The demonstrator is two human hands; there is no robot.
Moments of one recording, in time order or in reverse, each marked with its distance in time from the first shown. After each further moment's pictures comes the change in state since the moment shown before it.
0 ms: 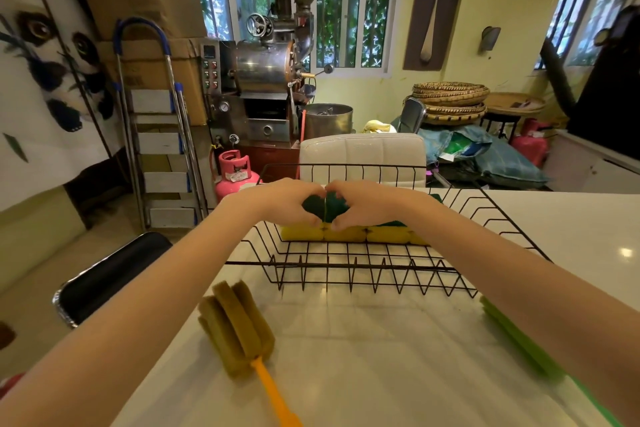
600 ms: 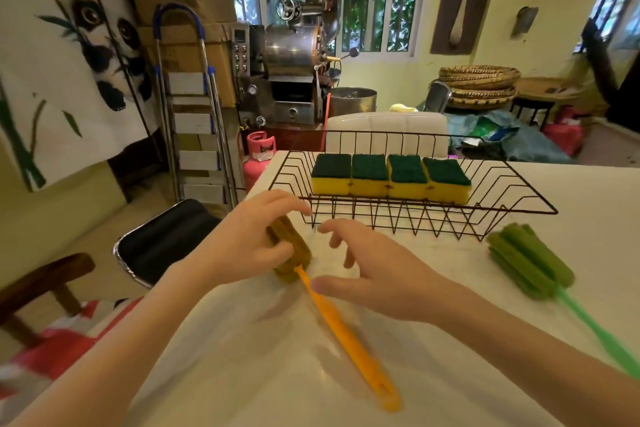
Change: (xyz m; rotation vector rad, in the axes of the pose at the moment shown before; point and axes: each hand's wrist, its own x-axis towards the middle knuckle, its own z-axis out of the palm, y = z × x) left_hand -0.170 0.005 0.069 -0.192 0.461 0.126; right_hand -0.155 -0.098 0.085 0.225 0.154 -0.140
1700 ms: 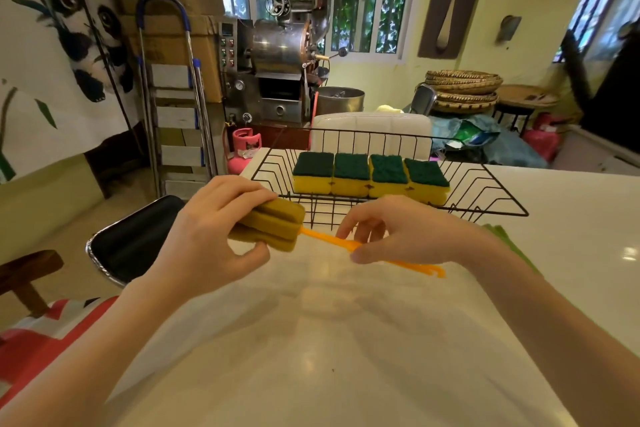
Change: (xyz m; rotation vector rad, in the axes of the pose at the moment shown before) left_hand -0.013 0.000 0.006 0.243 0.339 0.140; right_hand 0.002 0.025 -0.060 -0.009 -0.221 0.086
